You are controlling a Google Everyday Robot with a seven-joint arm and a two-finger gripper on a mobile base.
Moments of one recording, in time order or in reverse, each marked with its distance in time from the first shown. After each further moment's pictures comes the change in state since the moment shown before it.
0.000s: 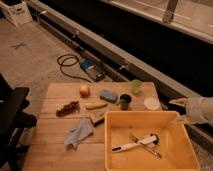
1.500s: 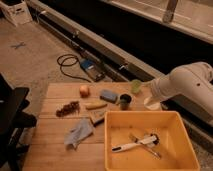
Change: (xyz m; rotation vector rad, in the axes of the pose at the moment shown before) arm -0.093 -0.076 0.076 -0.056 0.087 -0.337
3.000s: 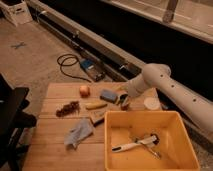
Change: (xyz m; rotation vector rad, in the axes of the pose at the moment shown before) arm -0.068 -0.028 0.146 -0.130 -0.321 -0.161
